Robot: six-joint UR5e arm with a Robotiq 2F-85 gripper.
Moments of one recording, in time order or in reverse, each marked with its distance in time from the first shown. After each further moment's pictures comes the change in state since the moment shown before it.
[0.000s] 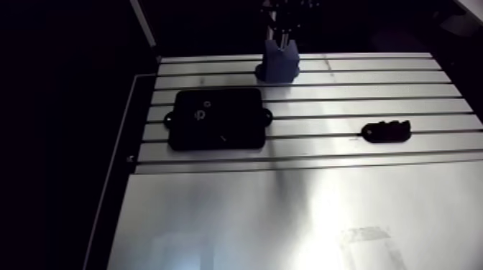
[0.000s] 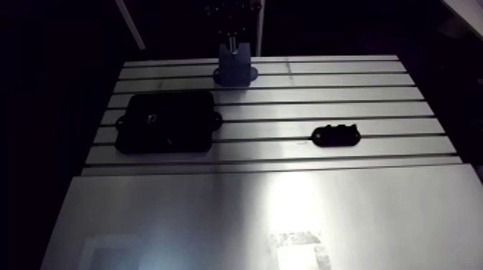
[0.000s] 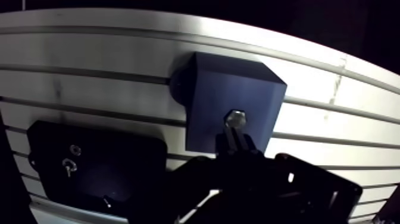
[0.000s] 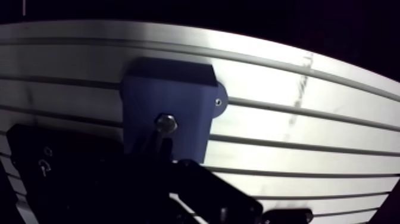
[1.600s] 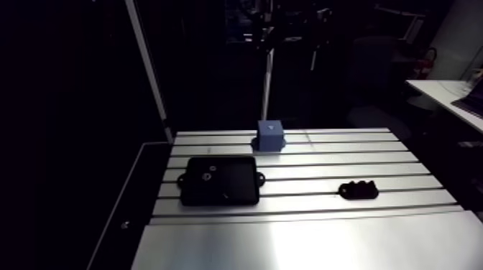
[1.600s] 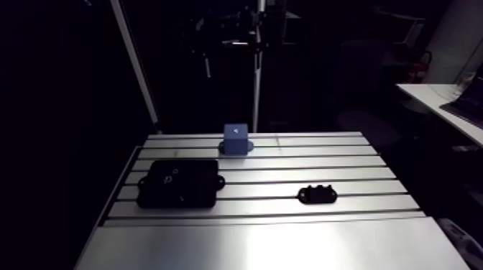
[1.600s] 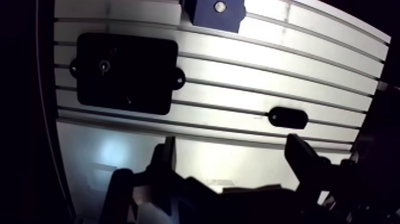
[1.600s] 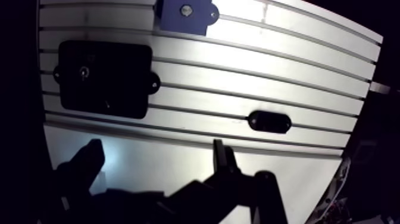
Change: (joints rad) arm -0.002 -0.362 -0.009 0.341 -0.020 -0.015
